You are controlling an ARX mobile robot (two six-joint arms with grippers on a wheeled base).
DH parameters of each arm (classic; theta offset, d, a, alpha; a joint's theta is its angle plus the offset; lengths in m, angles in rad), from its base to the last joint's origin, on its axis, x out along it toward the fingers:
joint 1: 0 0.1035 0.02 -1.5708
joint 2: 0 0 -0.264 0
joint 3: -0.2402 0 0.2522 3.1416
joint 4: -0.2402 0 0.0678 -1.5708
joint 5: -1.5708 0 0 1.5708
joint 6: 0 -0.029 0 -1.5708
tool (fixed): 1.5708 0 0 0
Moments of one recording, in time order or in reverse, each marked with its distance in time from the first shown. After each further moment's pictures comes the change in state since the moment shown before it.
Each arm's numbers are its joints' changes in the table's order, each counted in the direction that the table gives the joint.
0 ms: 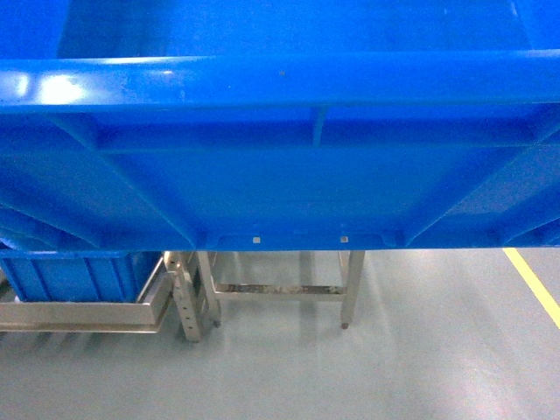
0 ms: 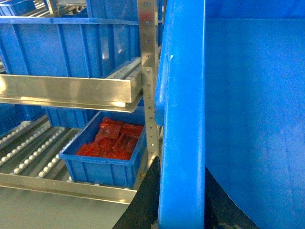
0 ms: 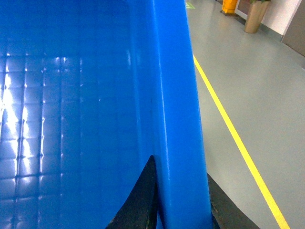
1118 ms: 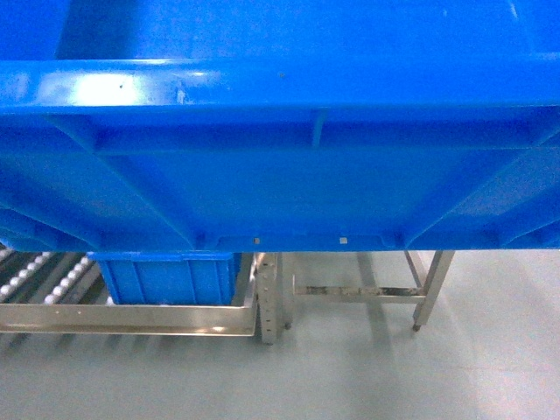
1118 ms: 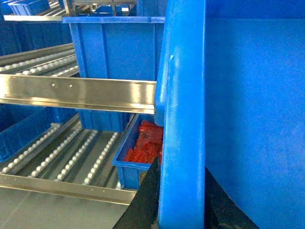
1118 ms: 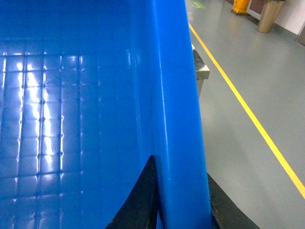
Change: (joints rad) left arm 0.000 -0.003 0.000 -0.003 0.002 -0.002; right arm 0.000 0.000 0.001 0.000 0.002 -0.002
